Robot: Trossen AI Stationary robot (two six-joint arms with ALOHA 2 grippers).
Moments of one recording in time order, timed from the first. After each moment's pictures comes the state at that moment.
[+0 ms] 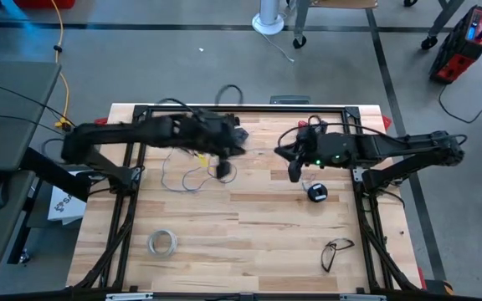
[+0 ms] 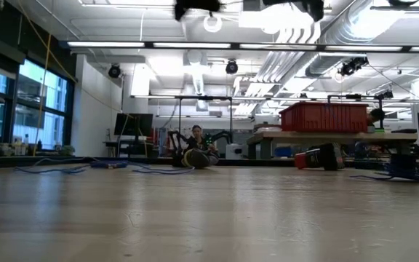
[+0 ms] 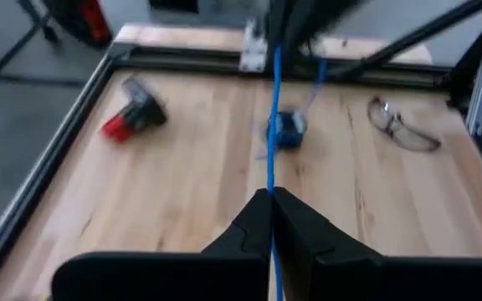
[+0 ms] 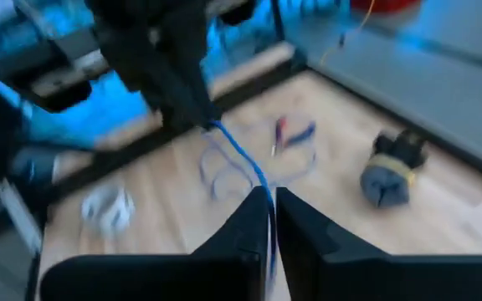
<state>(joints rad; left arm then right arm) 0.07 1.49 1.50 -0.60 -0.03 -0.02 0.11 1.16 1.13 -0.40 0.39 0.47</state>
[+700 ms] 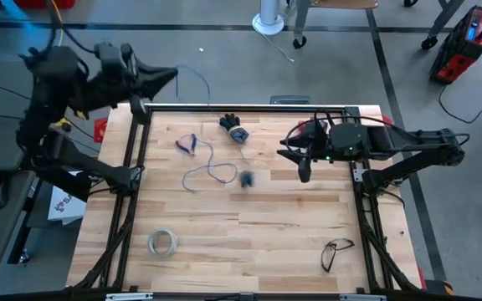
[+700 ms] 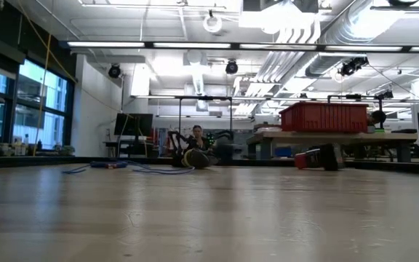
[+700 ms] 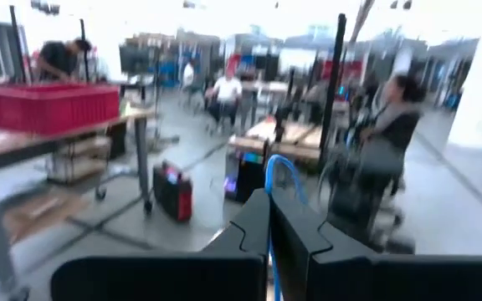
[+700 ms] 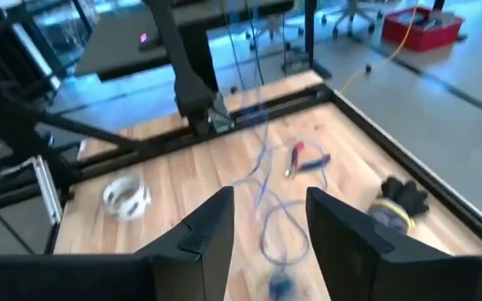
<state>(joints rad) 0.07 1.27 2.07 -0.73 -0.30 -0.05 0.12 1.15 1.29 -0.53 0.32 0.29</state>
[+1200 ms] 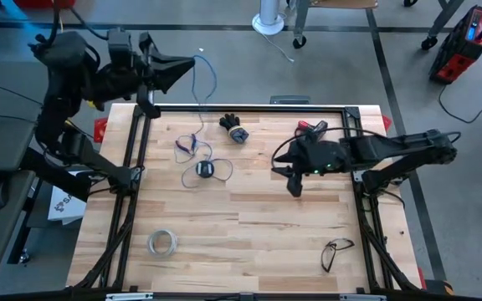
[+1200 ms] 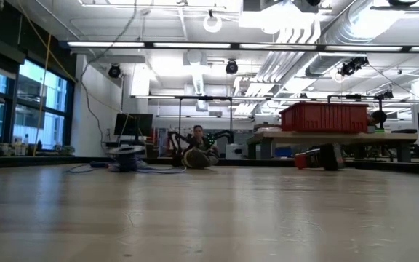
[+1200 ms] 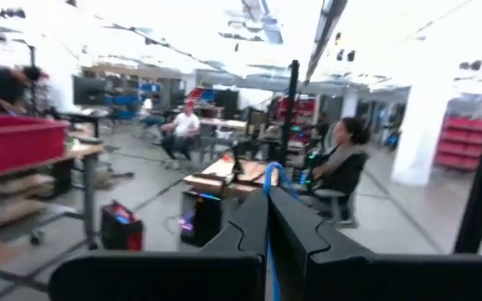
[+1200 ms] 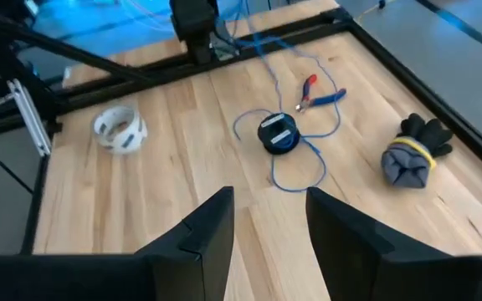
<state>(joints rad) 0.07 1.48 2.36 -0.68 -0.17 -0.10 0.19 1.27 1.29 -0.64 0.31 0.36</state>
